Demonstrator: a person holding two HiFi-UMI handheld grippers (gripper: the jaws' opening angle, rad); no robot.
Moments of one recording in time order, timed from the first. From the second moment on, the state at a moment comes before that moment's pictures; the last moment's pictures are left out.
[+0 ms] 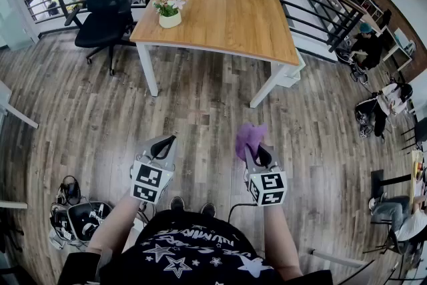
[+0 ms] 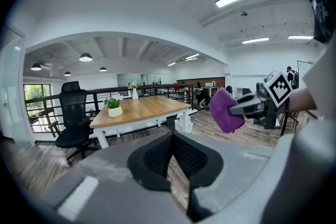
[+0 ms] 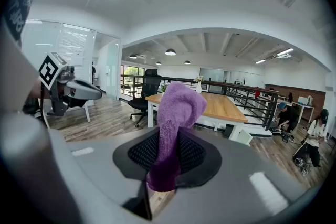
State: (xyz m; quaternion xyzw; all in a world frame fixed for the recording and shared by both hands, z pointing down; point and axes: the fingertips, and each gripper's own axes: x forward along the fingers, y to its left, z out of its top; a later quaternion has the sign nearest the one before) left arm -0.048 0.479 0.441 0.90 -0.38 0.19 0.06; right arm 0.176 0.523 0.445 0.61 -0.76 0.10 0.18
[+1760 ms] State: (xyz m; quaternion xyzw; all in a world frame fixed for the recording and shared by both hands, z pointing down) left arm -0.144 0.375 0.483 0.87 -0.45 0.15 0.15; right arm 0.115 0.403 0.493 0.58 -0.78 0.14 0.18
